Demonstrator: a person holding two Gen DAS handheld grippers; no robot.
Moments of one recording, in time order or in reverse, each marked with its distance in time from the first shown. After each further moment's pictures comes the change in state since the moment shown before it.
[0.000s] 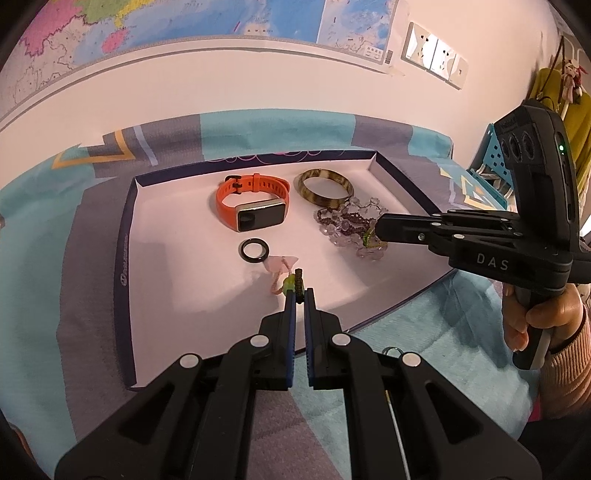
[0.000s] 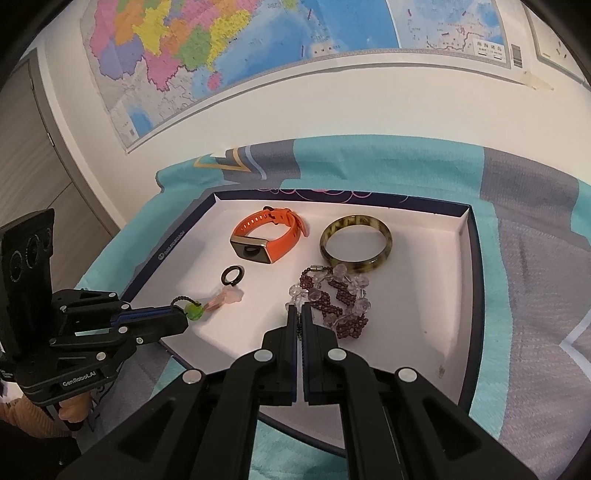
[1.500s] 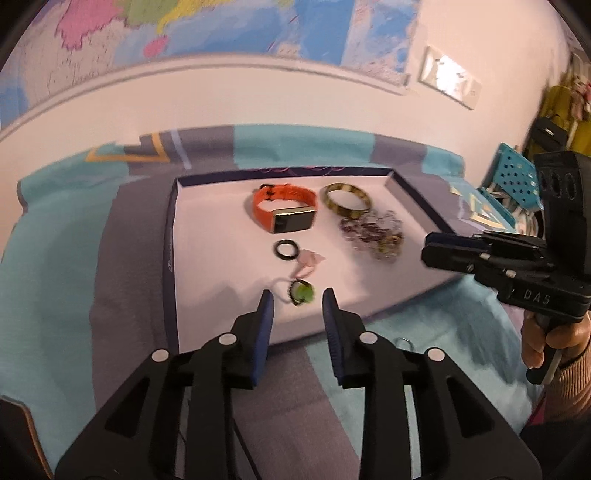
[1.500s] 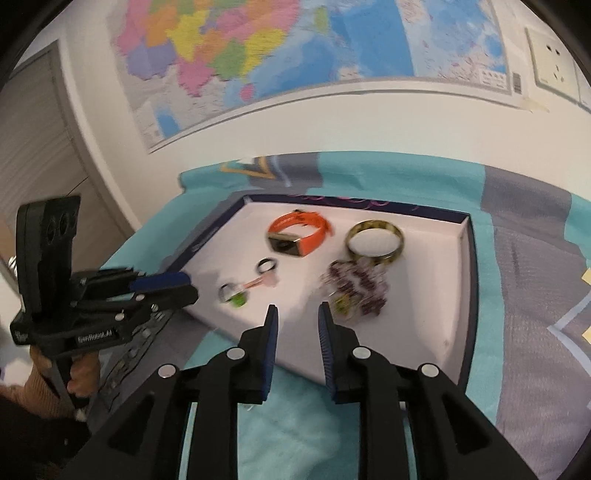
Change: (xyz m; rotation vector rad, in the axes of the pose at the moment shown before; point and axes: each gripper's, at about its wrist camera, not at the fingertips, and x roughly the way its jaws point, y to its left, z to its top) left arm -0.037 0.009 -0.012 -0.033 -0.067 0.041; right arm -0.036 0.026 -0.022 -0.072 -0.052 0.037
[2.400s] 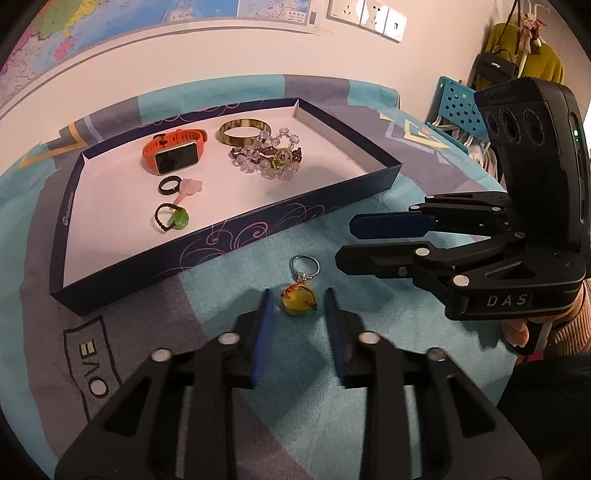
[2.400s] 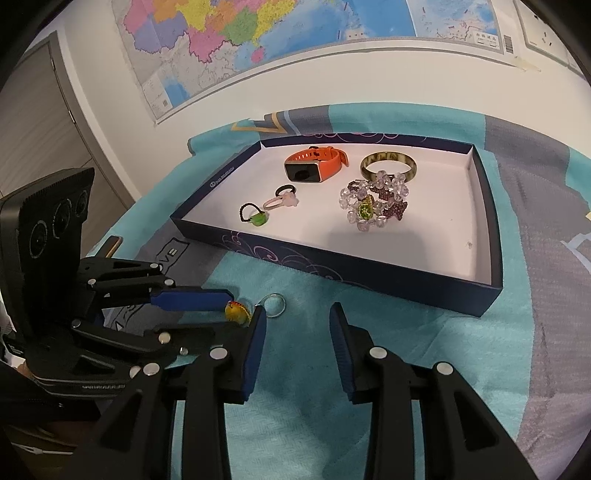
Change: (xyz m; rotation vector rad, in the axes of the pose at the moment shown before) left arm 0.021 -0.064 -0.044 0.167 0.148 -0.144; right arm -0.001 0.011 -0.055 0.033 0.086 0.009
